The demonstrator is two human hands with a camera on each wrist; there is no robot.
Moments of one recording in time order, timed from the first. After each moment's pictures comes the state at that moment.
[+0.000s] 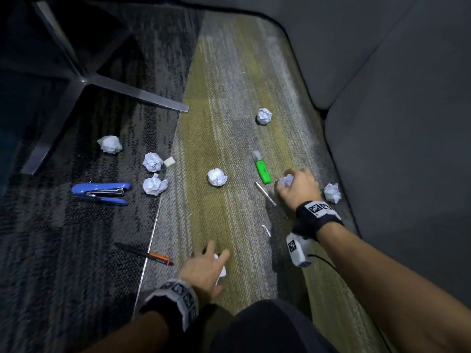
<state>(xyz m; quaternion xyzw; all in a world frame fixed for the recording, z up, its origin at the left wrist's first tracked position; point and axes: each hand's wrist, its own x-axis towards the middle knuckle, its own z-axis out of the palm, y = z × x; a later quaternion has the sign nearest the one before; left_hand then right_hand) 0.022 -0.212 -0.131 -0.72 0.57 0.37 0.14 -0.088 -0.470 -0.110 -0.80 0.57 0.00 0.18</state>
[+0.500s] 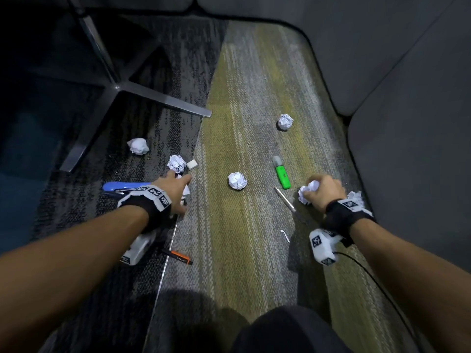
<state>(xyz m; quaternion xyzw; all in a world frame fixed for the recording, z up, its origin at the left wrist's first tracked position) 0.209 -0.263 -0.103 -0.83 0.47 0.29 0.12 -0.094 -0.492 -0.107 -0.79 0.58 0.05 0.21</state>
